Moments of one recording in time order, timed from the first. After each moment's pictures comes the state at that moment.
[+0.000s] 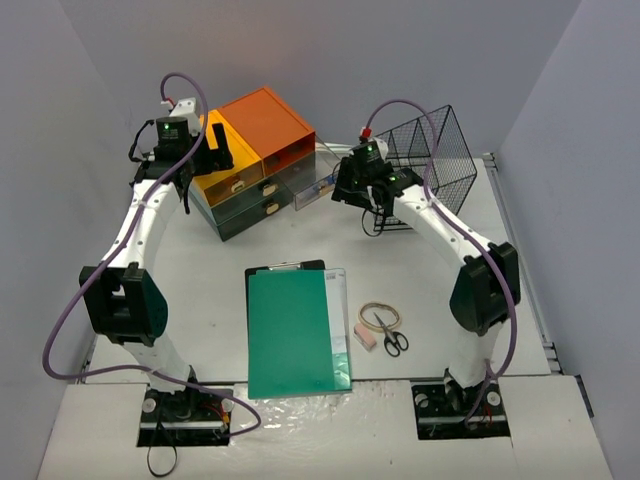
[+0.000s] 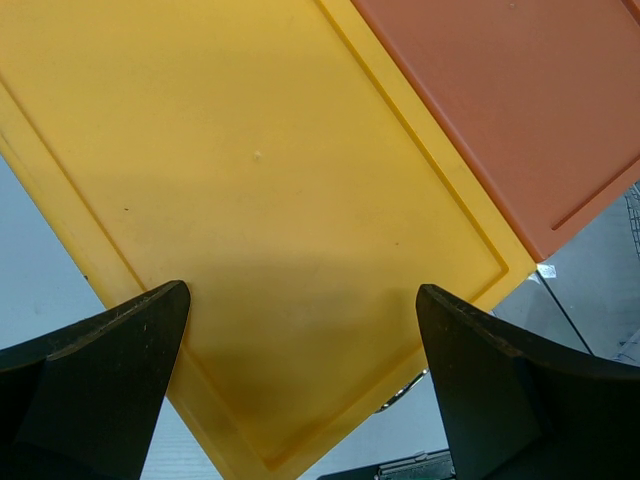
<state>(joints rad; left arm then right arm) -0.05 1.72 1.67 -0.46 0.06 -0.22 0.50 1.83 1.65 -0.56 0.09 0.62</state>
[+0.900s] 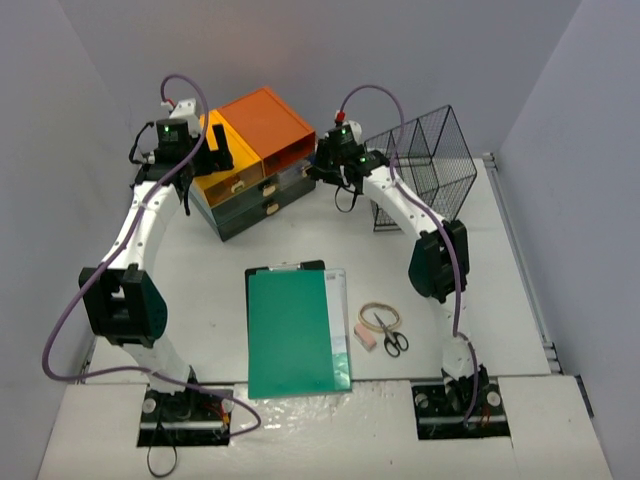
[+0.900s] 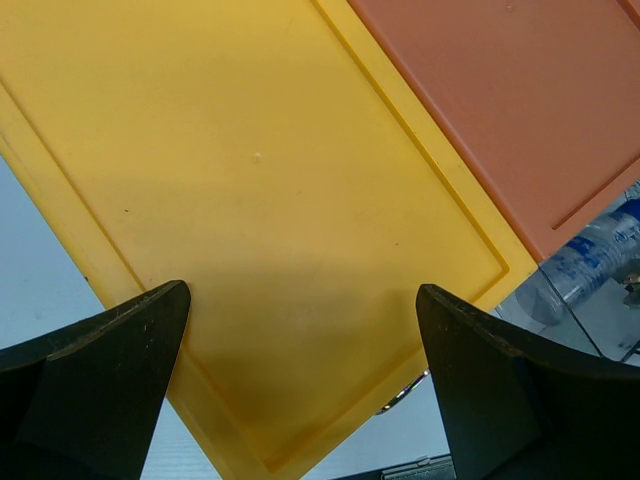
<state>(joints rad) -0.05 1.71 1.65 -0.43 0.06 -0.22 0.51 2.25 2.14 -0.58 0.11 0.58</state>
